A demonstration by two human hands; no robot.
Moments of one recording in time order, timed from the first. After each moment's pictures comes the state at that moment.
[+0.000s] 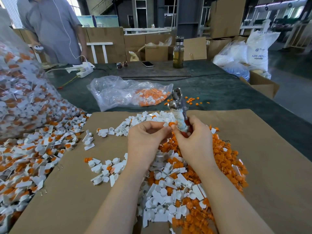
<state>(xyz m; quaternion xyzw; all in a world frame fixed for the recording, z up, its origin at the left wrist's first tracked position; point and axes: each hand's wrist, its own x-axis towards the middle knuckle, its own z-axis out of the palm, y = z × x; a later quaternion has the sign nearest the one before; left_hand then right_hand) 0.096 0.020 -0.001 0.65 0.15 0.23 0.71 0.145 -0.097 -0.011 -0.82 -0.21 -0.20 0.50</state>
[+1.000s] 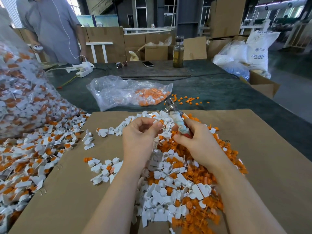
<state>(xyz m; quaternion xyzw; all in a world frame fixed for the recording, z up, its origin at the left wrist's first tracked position) 0.098 0.028 -0.002 0.67 0.17 0.29 0.67 0.153 -0.120 -0.002 -0.83 -0.26 0.00 0.49</state>
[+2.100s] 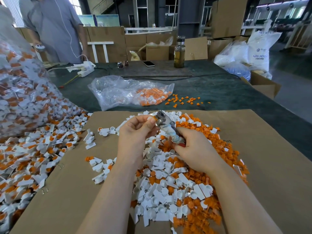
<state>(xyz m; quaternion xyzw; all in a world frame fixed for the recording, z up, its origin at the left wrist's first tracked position) 0.096 0.043 -0.002 0.56 0.14 0.26 0.77 0.152 -0.113 -0.012 -0.88 -0.34 -0.02 0.33</state>
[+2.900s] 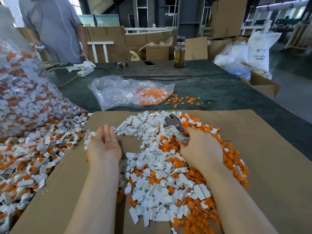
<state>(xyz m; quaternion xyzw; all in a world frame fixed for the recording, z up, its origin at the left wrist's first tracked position) 0.086 0.100 -0.008 0.02 0.29 0.36 0.88 0.159 -0.110 -0.025 -0.96 -0.16 -0.13 0.17</state>
